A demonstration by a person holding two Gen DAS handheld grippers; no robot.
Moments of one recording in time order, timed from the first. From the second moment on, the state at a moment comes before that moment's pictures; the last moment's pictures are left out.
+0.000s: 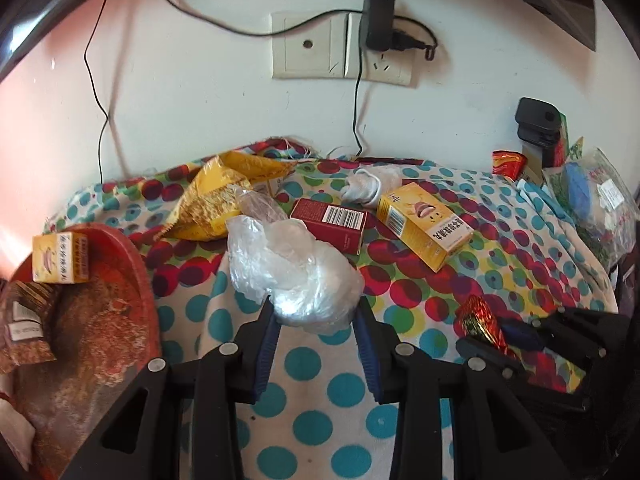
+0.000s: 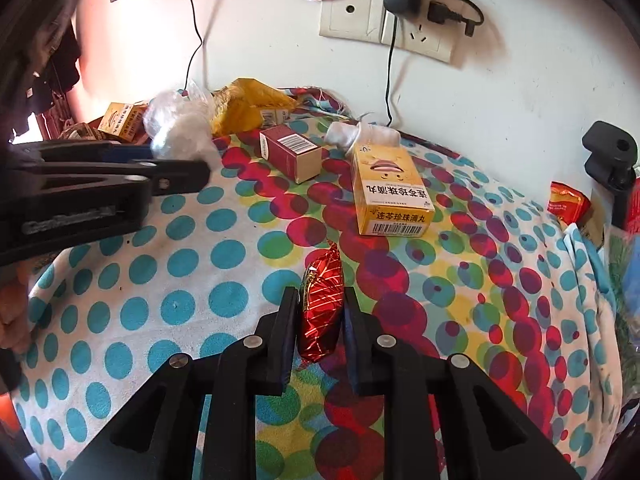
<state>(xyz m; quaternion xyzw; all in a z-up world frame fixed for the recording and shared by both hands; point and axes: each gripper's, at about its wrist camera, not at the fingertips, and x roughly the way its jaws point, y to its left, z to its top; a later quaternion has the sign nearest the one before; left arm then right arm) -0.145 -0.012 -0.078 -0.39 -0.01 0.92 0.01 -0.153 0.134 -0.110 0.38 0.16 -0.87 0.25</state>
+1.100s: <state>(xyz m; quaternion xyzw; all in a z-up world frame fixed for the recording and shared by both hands) -0.069 -0.144 -0.044 -0.39 -0.02 0.91 -0.10 -0.157 0.128 -0.115 0.40 0.18 -0.87 0.24</state>
